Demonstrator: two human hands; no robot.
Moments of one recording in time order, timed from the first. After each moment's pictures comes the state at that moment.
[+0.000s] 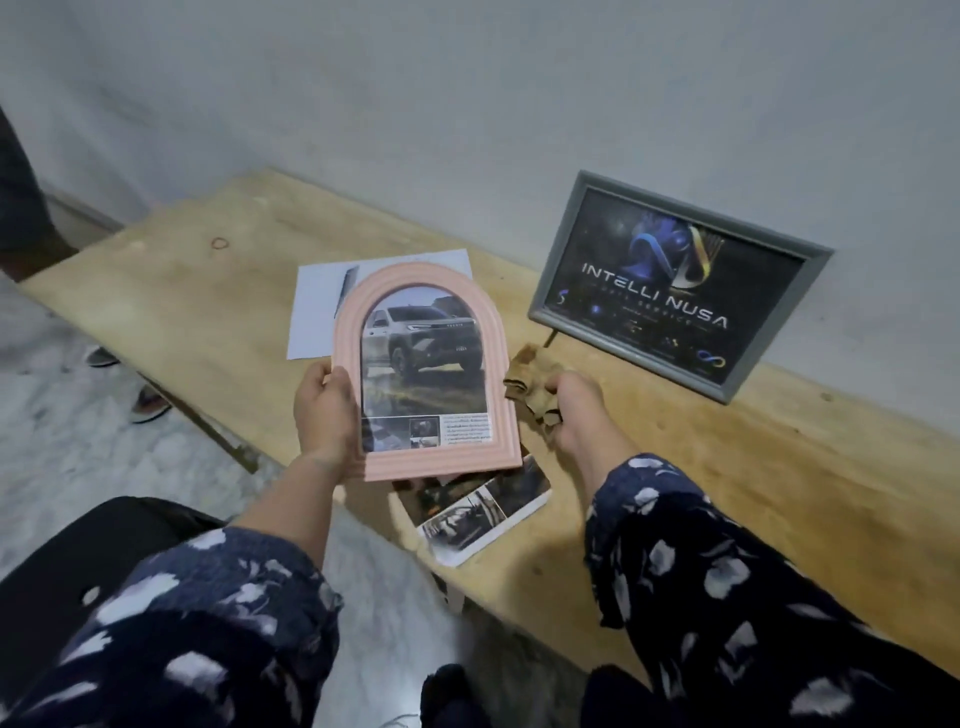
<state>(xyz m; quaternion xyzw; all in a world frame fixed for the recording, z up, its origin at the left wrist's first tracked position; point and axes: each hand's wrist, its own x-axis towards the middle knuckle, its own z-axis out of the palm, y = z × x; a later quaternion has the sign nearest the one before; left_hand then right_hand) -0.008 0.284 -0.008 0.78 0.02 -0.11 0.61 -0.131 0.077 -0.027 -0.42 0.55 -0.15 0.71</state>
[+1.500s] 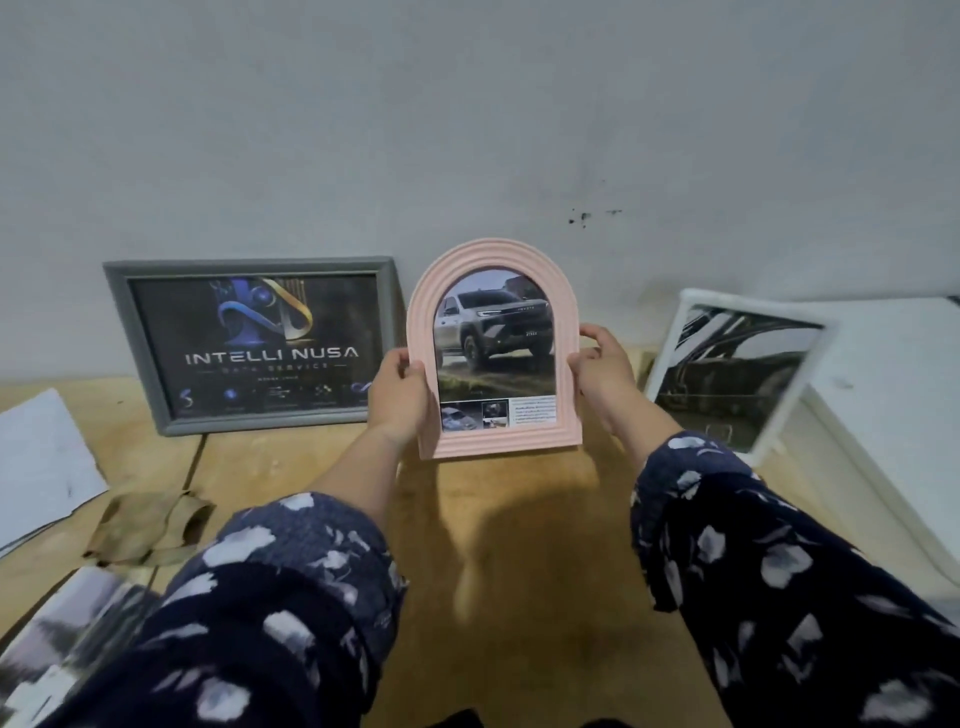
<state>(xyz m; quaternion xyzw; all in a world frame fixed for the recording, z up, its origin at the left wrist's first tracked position) -0.243 -0.057 0.014 0.73 -0.37 -0.35 0.46 -0.451 -0.117 0.041 -0.49 0.65 -0.36 0.46</state>
